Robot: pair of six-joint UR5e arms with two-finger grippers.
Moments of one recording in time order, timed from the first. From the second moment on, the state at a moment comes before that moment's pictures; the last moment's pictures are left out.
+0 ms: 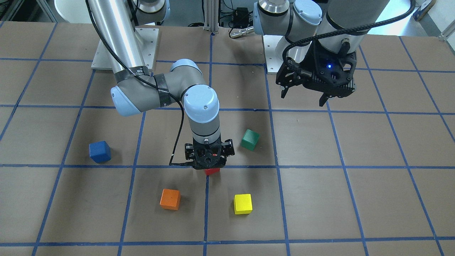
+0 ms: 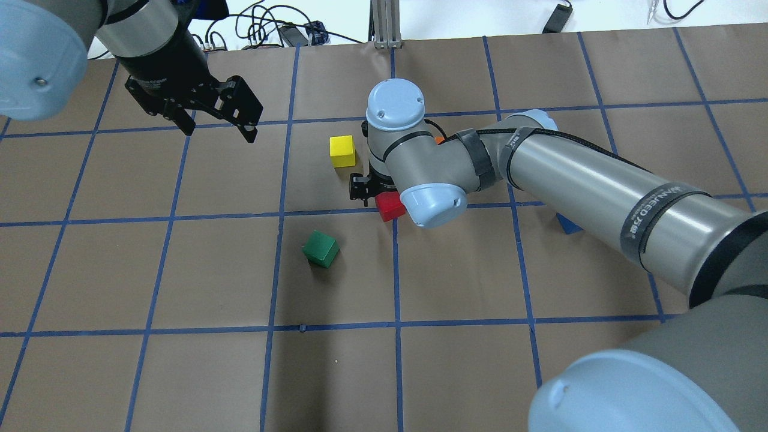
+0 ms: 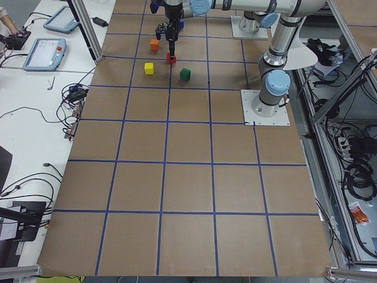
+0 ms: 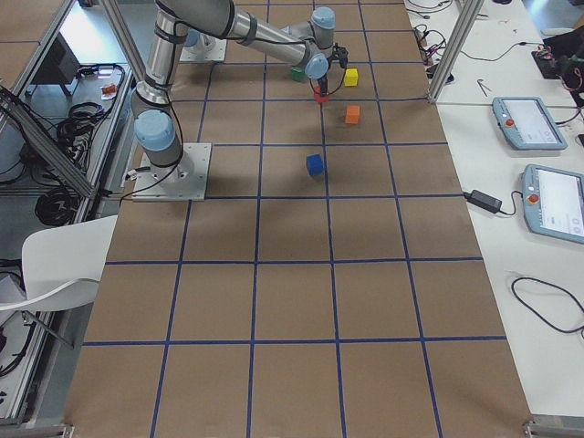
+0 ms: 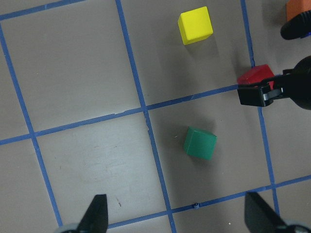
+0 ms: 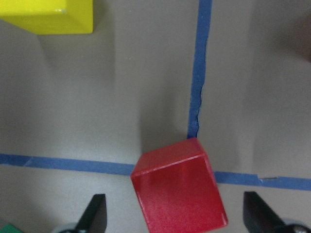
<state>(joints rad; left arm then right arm) -1.59 -1.62 -1.50 -1.58 1.53 0.19 1.96 -1.04 1.67 -2.28 -1.52 0.32</state>
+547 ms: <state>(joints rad) -1.59 -1.62 -1.50 -1.58 1.53 0.19 1.96 -1.04 1.67 -2.29 -1.57 0.32</state>
